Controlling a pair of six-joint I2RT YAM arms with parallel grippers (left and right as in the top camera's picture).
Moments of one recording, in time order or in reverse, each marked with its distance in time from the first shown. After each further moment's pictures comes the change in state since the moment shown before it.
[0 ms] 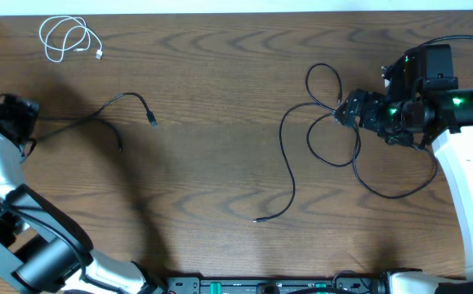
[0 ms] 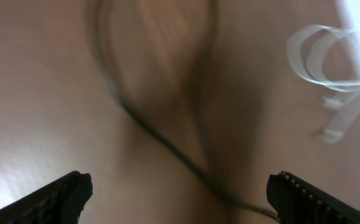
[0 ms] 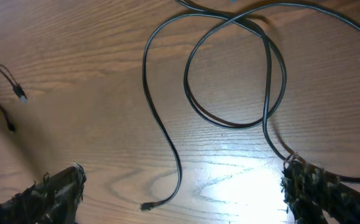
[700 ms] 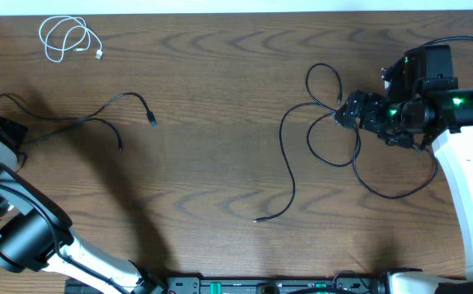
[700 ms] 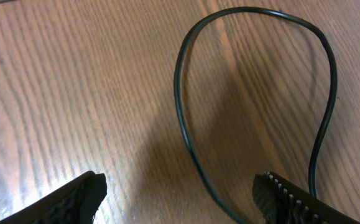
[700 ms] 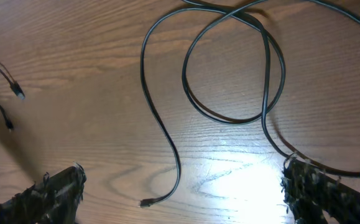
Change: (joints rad) left arm 0.072 0.198 0.000 0.234 -0.149 0.139; right arm 0.000 0.000 0.000 -0.015 0.000 0.002
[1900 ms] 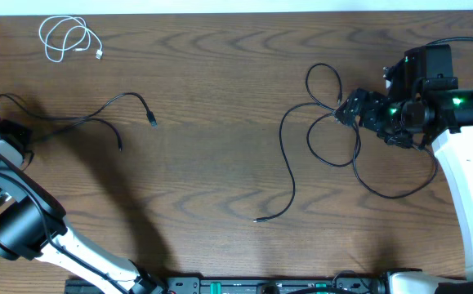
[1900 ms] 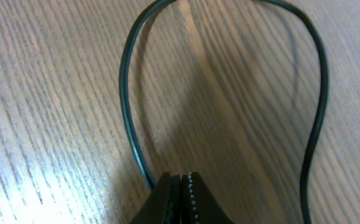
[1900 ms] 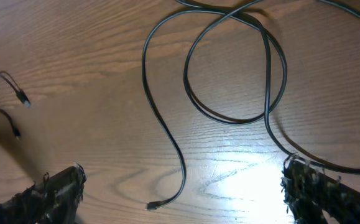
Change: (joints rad) left arm 0.000 0.104 0.000 0.137 0.120 -0.009; right arm 0.000 0.000 0.000 0.008 0.000 0.045
